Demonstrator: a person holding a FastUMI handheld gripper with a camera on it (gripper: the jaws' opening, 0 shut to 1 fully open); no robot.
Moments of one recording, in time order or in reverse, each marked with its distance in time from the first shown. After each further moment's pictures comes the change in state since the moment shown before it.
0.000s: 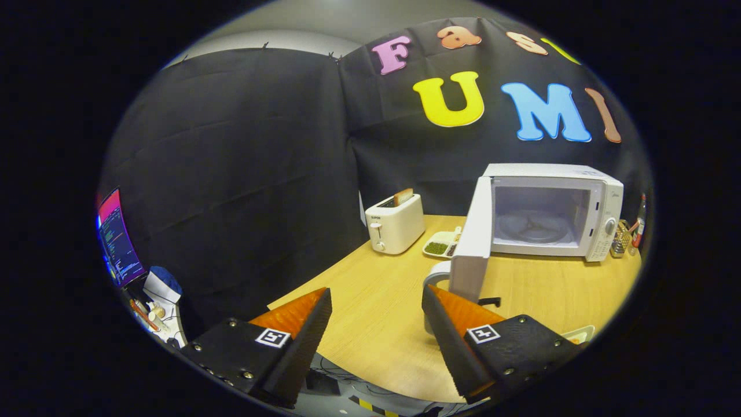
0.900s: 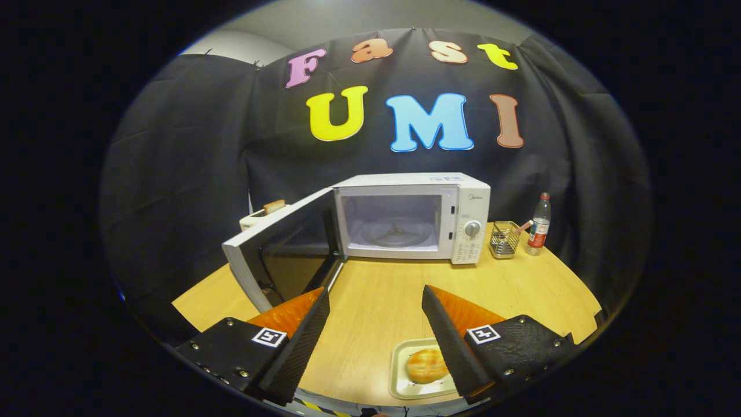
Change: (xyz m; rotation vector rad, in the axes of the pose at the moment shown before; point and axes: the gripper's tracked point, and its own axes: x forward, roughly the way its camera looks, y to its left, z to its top) arm -0.098 -0.213 -0.023 0.031 -0.005 -0.490
